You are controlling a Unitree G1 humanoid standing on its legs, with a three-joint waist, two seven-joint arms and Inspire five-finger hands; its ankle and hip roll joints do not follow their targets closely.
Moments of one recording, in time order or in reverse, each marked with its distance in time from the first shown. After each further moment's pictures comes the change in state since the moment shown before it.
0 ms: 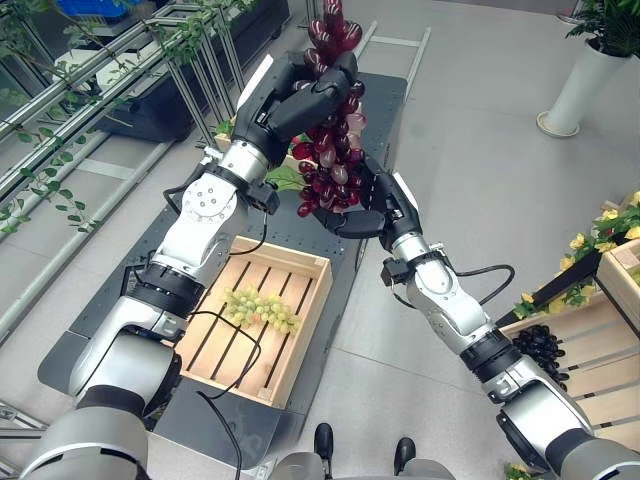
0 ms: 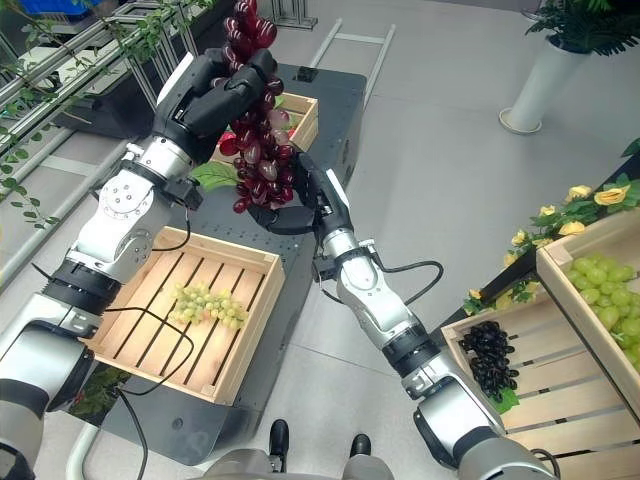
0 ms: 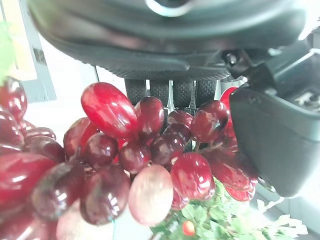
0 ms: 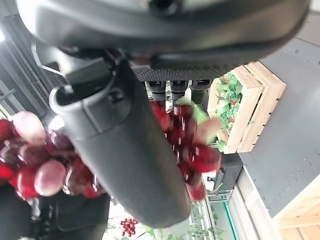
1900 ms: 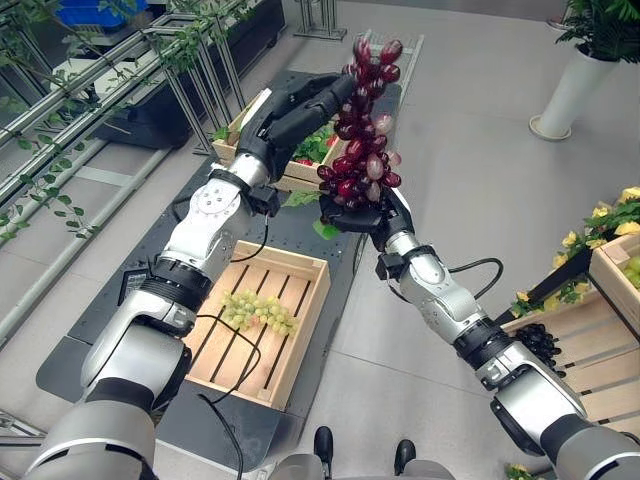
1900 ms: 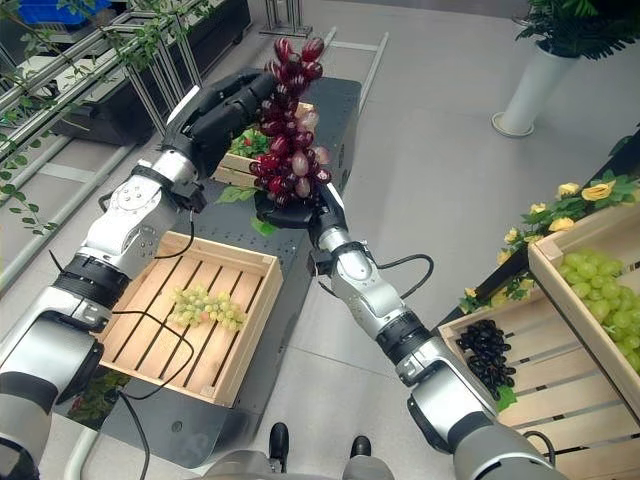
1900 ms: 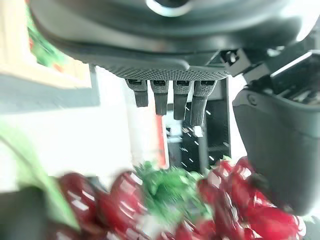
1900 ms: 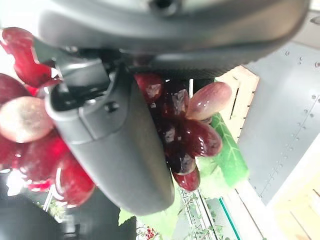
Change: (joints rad) left arm -0.041 -0.032 -0.002 0.211 -0.030 0.143 0.043; right arm -0.058 0.011 0.035 0.121 0.191 0.007 0.013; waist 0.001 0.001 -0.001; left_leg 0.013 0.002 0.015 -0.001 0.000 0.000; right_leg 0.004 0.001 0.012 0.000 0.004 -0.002
